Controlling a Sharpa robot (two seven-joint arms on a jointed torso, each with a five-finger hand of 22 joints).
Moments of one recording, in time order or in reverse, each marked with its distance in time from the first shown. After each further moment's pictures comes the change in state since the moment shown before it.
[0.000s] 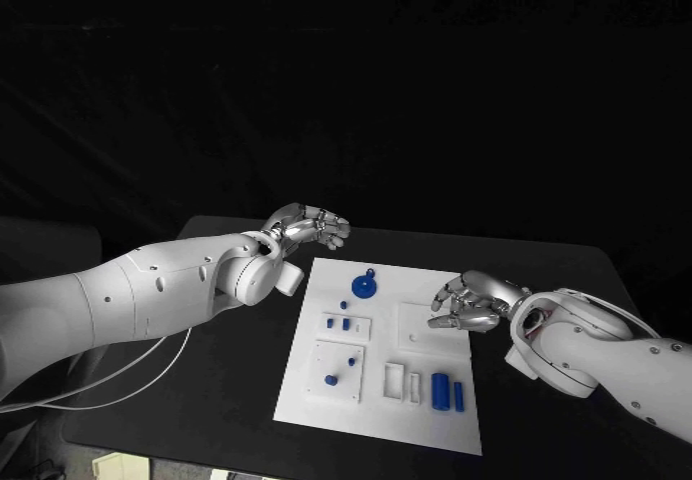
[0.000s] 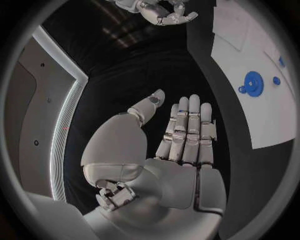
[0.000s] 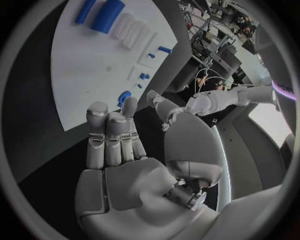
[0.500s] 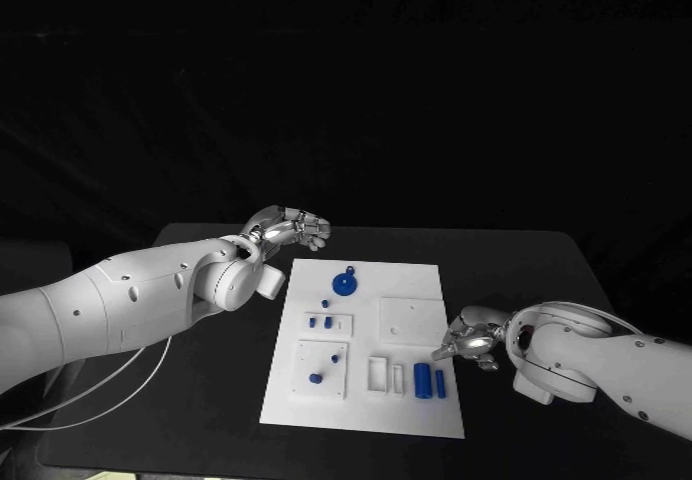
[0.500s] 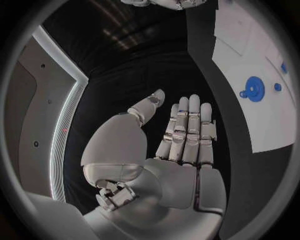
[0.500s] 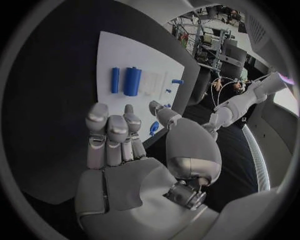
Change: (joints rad) left arm -0.012 0.009 -0.001 -0.005 0.005 0.008 0.000; left_hand 0.000 0.000 -0.002 0.002 0.000 0.000 0.000 0.000 0.000 0.000 0.000 0.000 0.000 0.000 0.000 -0.004 0.003 0.000 0.000 0.000 0.000 0.001; right arm -0.003 -0.062 -0.077 0.043 0.134 0.199 -0.243; right_hand -0.141 0.084 0.015 0.066 -0.023 0.015 -0.015 0.009 0.064 -0.042 -0.007 0.291 0.261 -0.011 -0.014 0.064 0.086 0.000 -0.004 -0.014 0.064 0.000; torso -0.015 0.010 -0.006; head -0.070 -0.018
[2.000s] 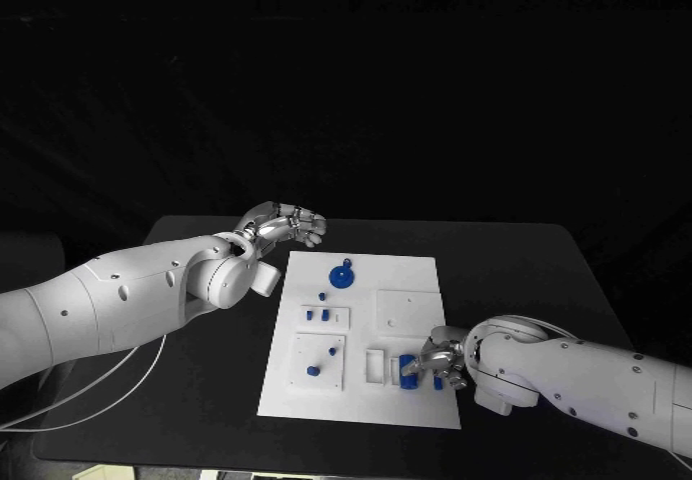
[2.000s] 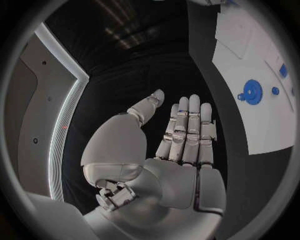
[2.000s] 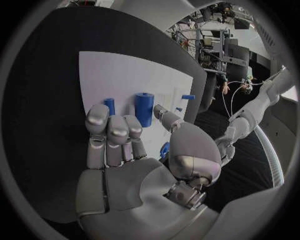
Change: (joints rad) left arm -0.002 0.000 -0.001 0.011 0.005 0.011 -0.001; left_hand -0.008 0.000 0.000 0.000 0.000 0.000 0.000 0.000 -0.001 0.000 0.000 0.000 -0.001 0.000 0.000 -0.004 0.005 0.000 0.000 0.000 -0.004 0.001; right arm -0.063 0.166 -0.047 -0.128 0.055 -0.008 -0.082; right_hand -0.115 -0.016 0.013 -0.002 -0.039 0.009 -0.009 -0.023 0.023 0.054 -0.007 0.077 0.094 0.002 0.001 0.002 0.030 0.000 -0.007 -0.006 0.034 0.000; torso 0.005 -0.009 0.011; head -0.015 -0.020
